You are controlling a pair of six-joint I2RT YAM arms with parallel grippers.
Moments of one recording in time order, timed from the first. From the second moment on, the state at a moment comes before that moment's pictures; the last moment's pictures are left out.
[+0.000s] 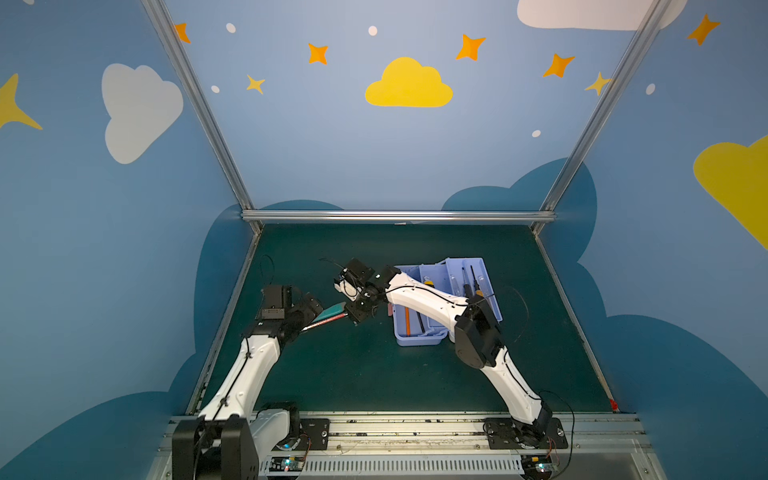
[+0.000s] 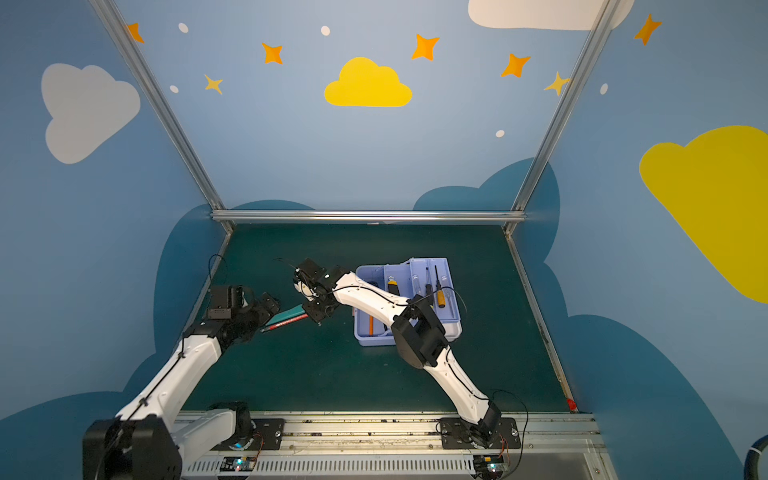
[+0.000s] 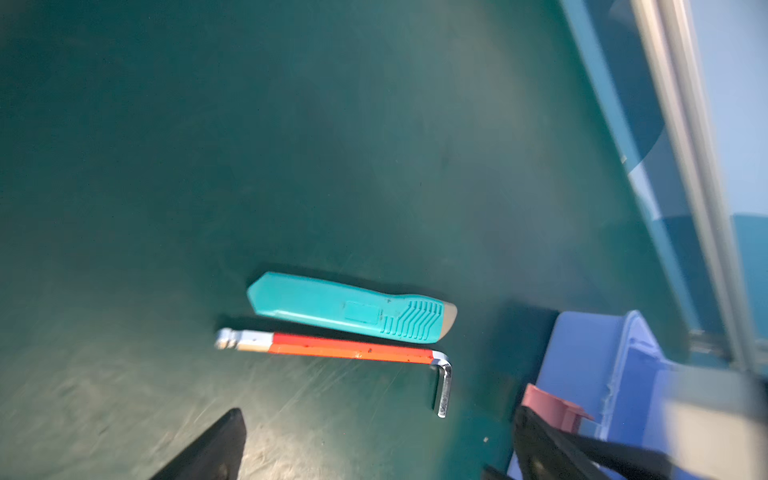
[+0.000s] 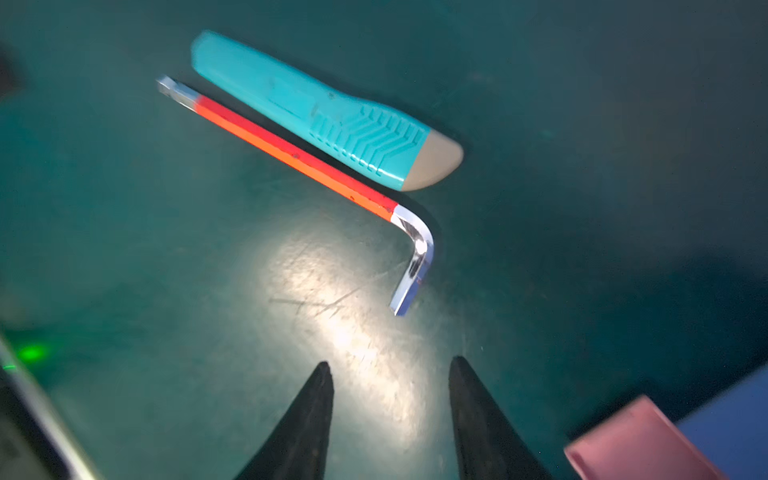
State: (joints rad) left arm 0.05 1.01 0.61 -0.45 0.14 -0.79; right arm 1.02 2.40 2.18 -0.98 -0.10 0.08
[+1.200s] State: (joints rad) left arm 0.12 0.69 0.51 -0.57 0.07 -0.83; right arm 1.03 2.57 2.29 -0.86 -0.09 -0.14
